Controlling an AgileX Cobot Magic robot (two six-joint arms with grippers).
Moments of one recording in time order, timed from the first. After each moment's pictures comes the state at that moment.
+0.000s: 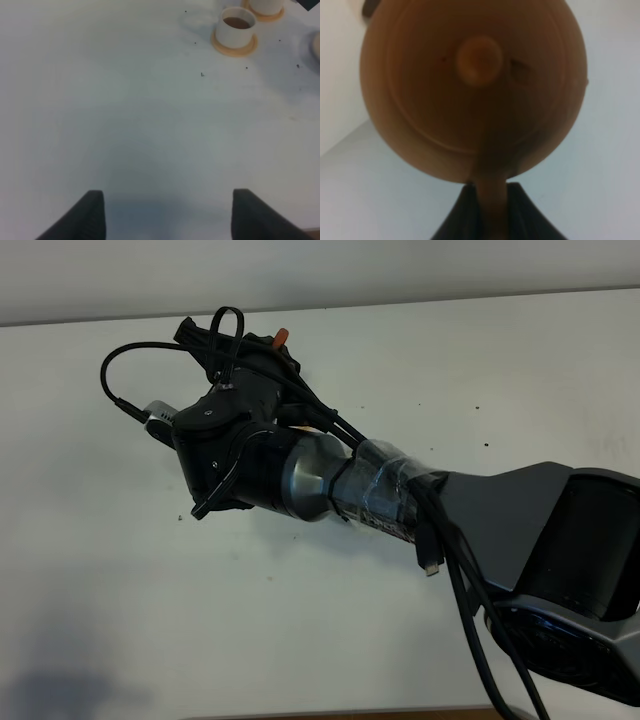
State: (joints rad) left arm 0.04 0.00 -0.46 -0.08 1.07 0.06; right arm 1.24 2.38 -1.97 -1.26 0.96 -0.86
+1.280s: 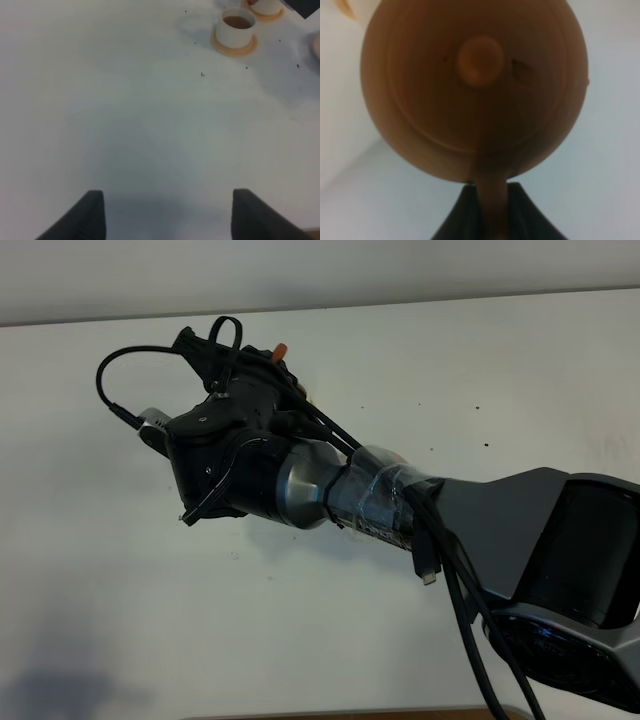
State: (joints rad) left arm 0.04 0.00 -0.46 -0.08 1.07 0.06; right arm 1.25 2.38 -1.97 -1.20 0.99 -0.82
